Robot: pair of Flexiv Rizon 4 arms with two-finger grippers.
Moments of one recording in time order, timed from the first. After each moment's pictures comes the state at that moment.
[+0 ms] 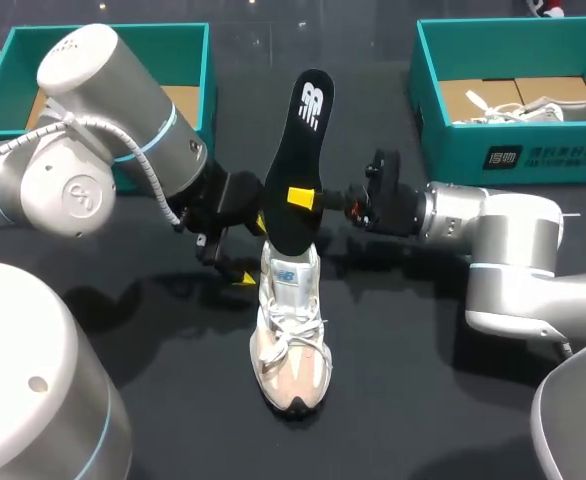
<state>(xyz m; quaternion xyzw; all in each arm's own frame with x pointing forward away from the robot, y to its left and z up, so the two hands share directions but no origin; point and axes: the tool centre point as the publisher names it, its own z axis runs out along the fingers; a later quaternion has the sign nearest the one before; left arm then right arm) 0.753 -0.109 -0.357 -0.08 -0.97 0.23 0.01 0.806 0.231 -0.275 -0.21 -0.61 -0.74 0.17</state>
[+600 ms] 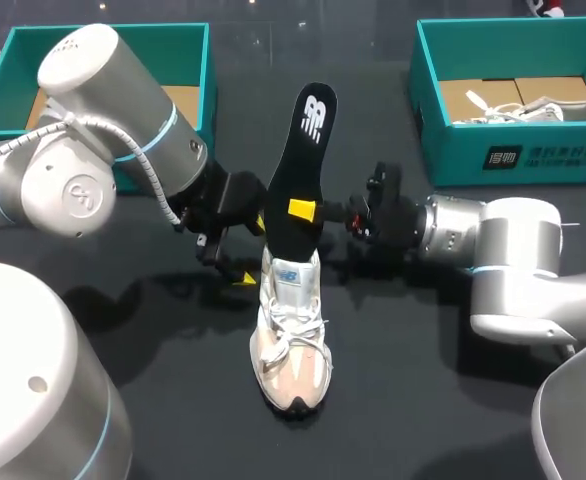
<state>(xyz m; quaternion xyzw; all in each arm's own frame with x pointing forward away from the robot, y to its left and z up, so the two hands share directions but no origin) 0.753 -0.109 -0.357 -0.08 -0.97 0.23 0.01 0.793 0.232 -0.288 -0.21 -0.61 -0.75 0.17</state>
